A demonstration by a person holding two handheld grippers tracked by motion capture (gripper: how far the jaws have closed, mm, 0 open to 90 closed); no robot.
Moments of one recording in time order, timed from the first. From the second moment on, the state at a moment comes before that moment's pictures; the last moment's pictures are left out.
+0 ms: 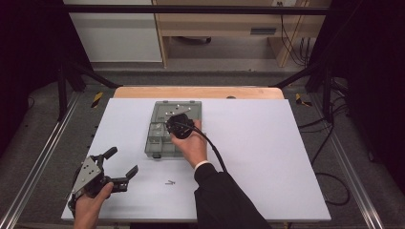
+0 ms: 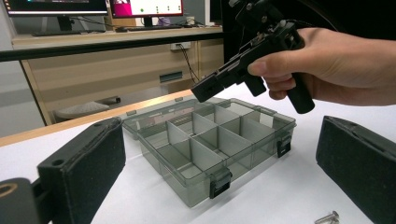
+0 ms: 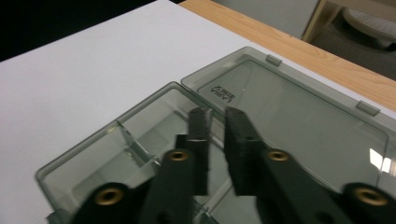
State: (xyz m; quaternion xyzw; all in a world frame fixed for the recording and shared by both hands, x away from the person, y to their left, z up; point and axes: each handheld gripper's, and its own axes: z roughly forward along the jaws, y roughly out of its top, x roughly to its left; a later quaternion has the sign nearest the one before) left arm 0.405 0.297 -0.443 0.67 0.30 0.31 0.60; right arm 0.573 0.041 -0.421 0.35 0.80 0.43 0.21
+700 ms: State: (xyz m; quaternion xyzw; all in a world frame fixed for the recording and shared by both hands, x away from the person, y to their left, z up) left arm 0.404 0.299 -0.443 0.67 0.30 0.31 0.60; right arm 0.539 0.010 -0.381 0.34 0.78 0.46 0.24
